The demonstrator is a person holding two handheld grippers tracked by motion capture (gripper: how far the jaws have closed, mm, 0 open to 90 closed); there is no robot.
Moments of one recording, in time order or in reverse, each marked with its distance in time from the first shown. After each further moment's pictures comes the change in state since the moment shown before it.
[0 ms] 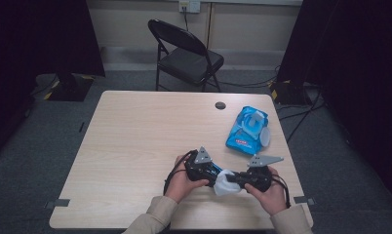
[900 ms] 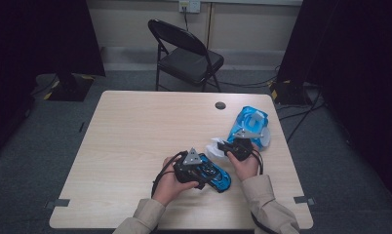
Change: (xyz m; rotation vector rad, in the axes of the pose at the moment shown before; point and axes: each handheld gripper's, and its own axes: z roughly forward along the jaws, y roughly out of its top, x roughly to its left) left arm 0.005 -0.012 -0.031 0.037 -0.026 -0.002; right arm -0.053 0.039 0.086 -0.110 -0.265 0.121
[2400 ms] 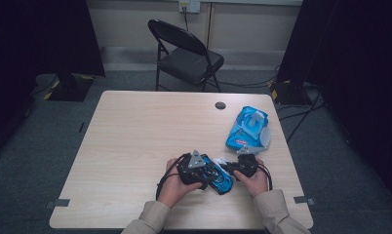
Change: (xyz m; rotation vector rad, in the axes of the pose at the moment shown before) left arm -0.008 0.002 0.009 0.010 0.077 0.028; right arm -0.007 -0.048 -0.023 0.157 0.202 -0.014
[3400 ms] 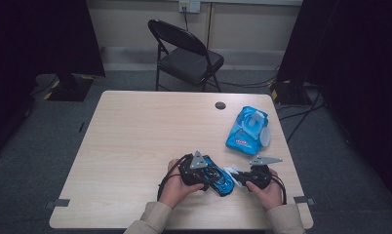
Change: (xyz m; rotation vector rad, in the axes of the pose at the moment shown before) left arm -0.004 0.002 0.002 0.004 -0.014 0.006; right arm 0.003 -0.032 -0.039 -0.005 -0.032 0.011
